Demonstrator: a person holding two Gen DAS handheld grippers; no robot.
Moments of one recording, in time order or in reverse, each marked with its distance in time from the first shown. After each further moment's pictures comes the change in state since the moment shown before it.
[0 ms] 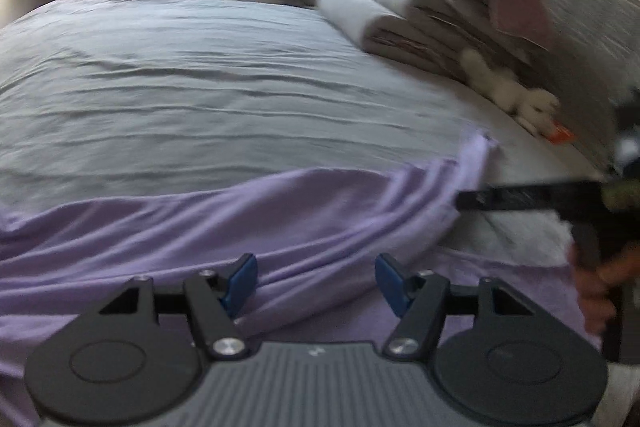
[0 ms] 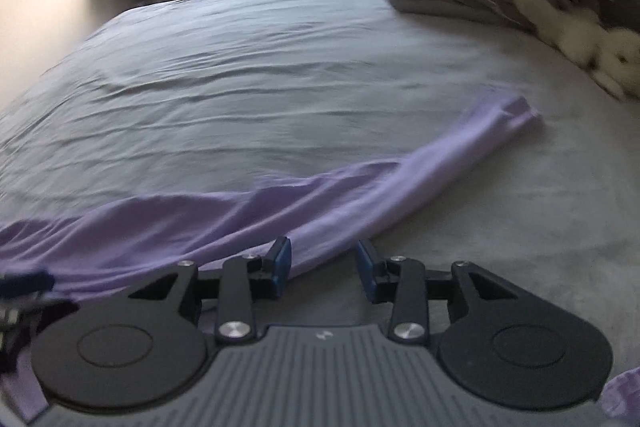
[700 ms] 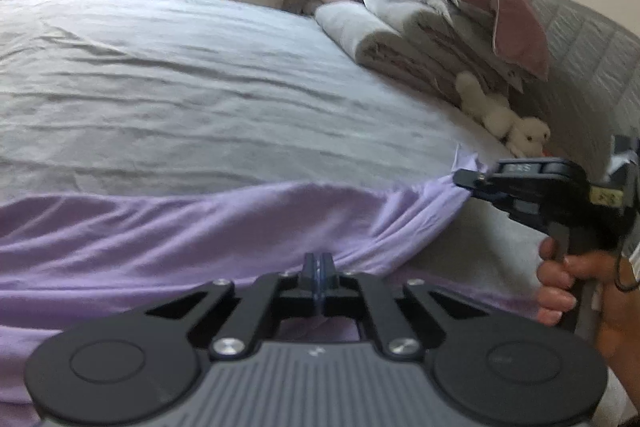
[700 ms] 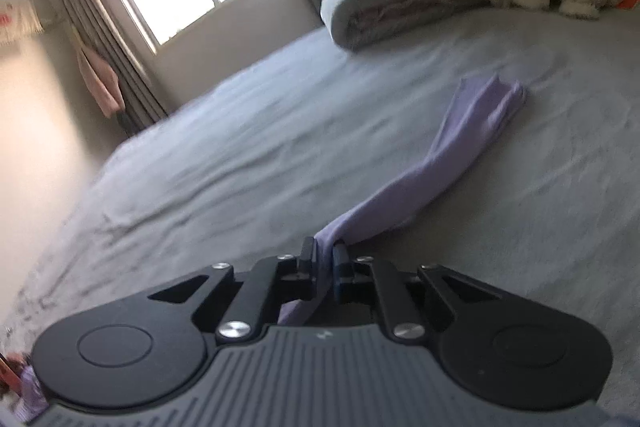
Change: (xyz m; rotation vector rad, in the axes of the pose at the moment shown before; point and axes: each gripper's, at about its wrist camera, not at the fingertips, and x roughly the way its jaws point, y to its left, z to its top) left arm 0.014 0.013 0.003 -0.113 -0.061 -0.055; right arm 0.003 -0.054 0.007 0.360 -0.230 0.152
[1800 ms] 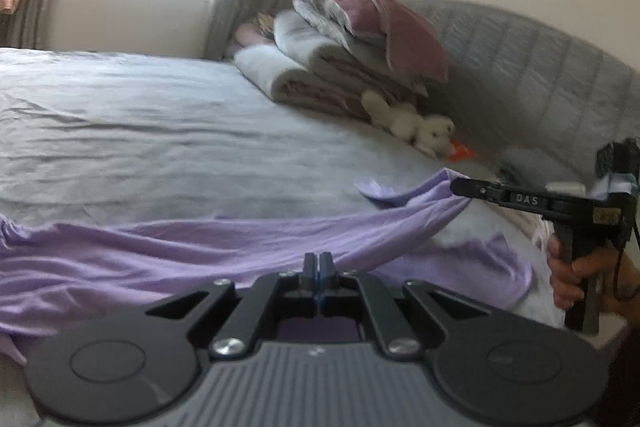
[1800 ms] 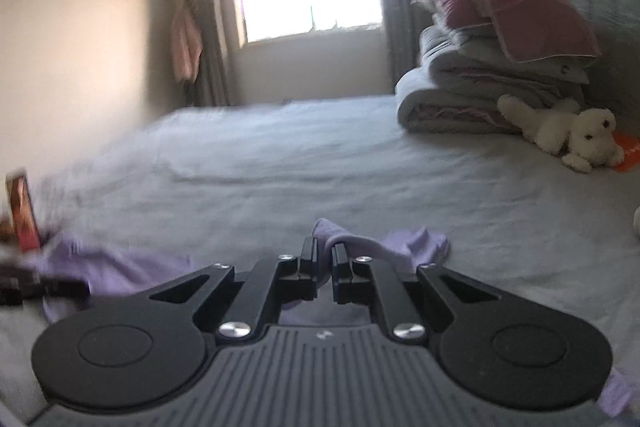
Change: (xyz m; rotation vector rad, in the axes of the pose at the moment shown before) left arm -0.105 -0.013 -0.036 0.198 -0.065 -0.200; right arm -0.143 0.014 -0.035 -0.460 -0.094 0.069
